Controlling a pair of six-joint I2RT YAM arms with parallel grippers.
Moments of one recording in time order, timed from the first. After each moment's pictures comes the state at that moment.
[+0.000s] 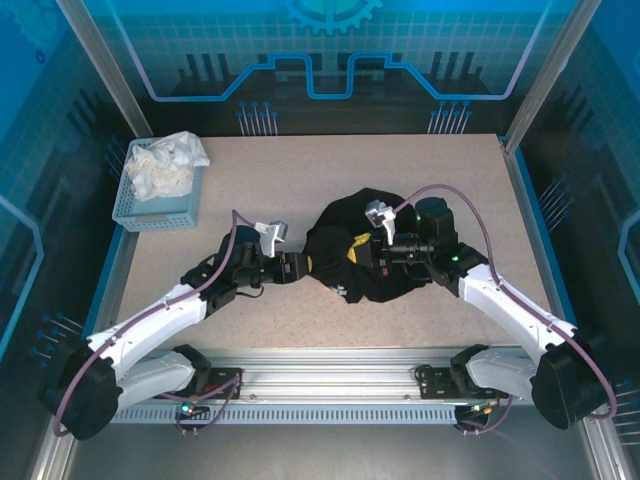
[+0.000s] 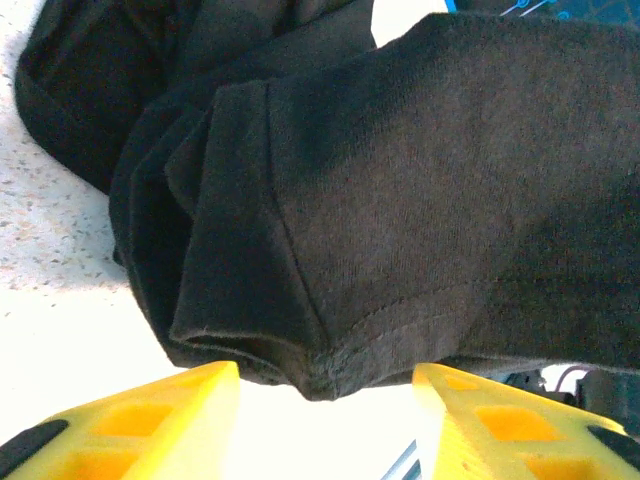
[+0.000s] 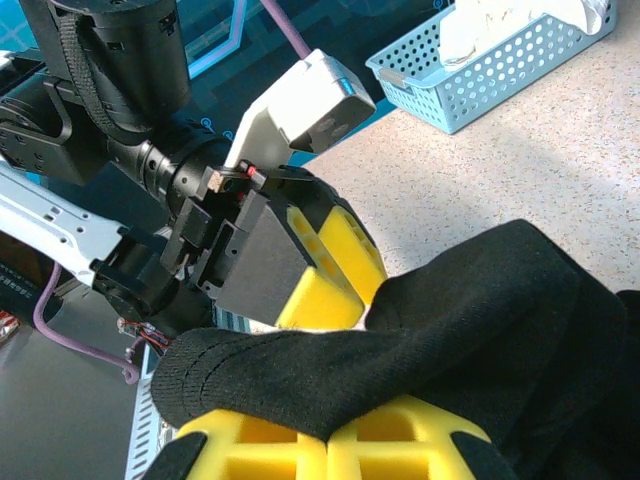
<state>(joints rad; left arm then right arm) -0.54 1.08 0.61 -0.10 0.38 -0.68 0.45 1.14 0.76 -0.05 -0.89 0.12</state>
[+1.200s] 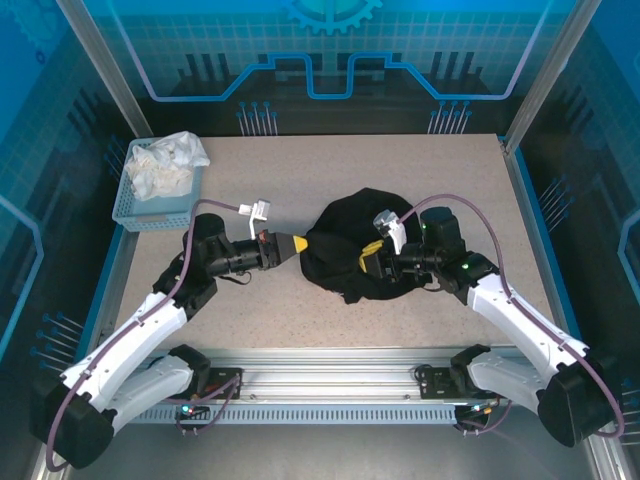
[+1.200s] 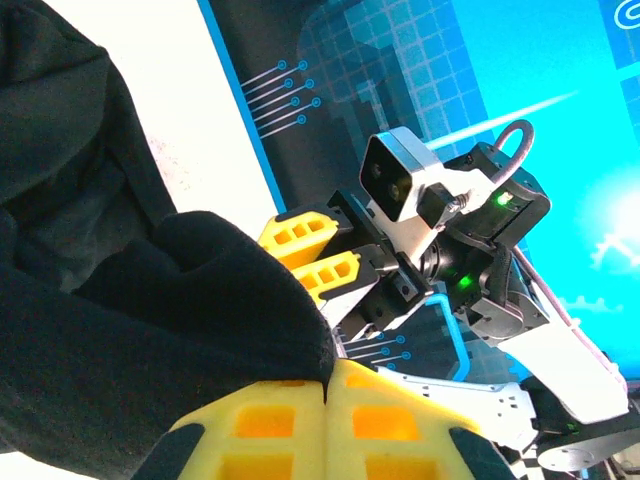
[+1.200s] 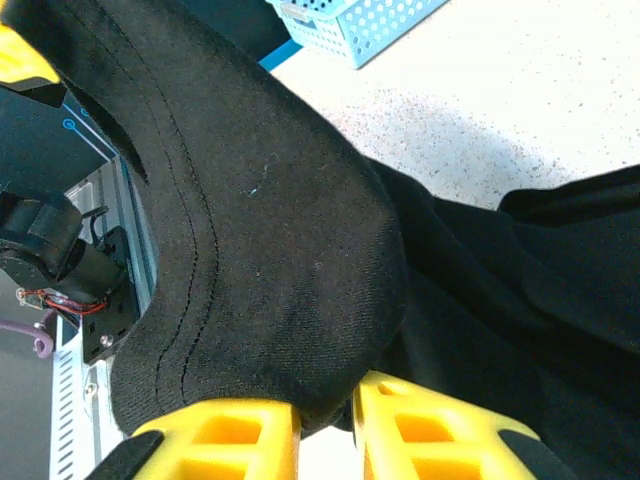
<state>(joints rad) -0.44 0.91 0.69 0.02 0.72 -1.00 0.43 1.04 0.73 -0.29 -0.70 0.01</state>
